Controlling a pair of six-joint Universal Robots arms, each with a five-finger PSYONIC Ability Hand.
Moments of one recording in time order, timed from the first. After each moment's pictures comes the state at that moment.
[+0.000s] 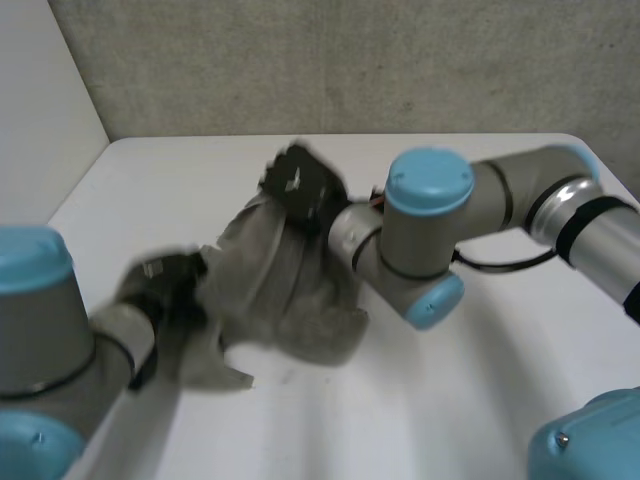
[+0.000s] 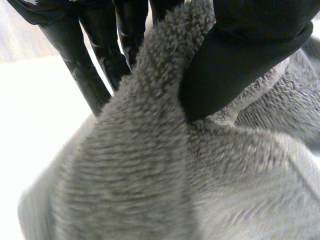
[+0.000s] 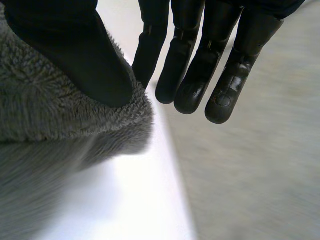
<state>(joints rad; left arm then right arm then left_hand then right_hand) 4.34 -1.84 -1.81 3.28 -1.60 3.07 2.26 -0.60 0.67 -0.10 1.27 2.35 1.13 1.18 1.18 1.18 0.99 0.94 1.17 1.18 1.19 0.95</state>
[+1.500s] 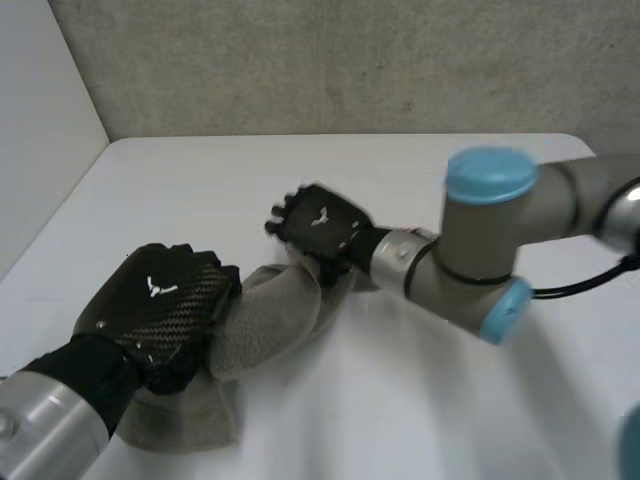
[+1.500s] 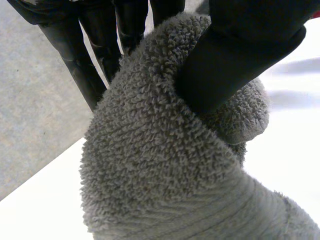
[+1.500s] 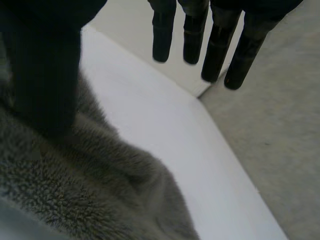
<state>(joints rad) 4.10 -1.33 -1.88 2.97 -1.56 3.43 2.16 -0.77 0.98 -0.01 0.98 2.52 1.16 1.14 1.14 1.14 0.97 0.34 0.38 0.40 0.39 0.21</state>
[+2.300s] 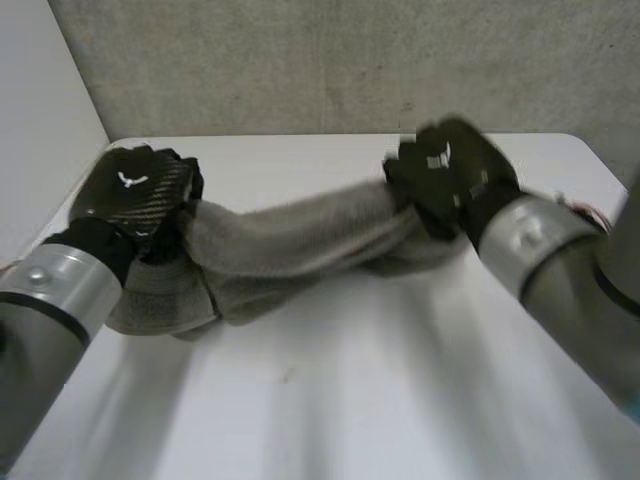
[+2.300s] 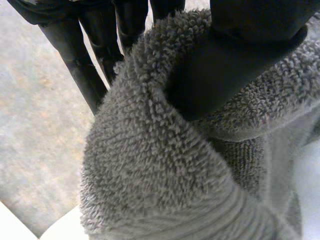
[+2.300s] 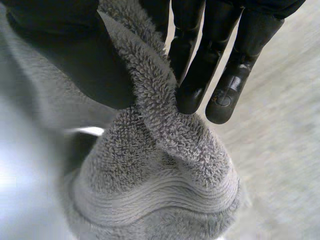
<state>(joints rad) 4.27 -1.52 -1.77 3.25 -1.55 3.42 2.12 -1.42 1.45 0.09 1.44 2.49 1.16 1.15 1.14 1.15 0.97 0.95 1.18 1.19 1.19 0.96</state>
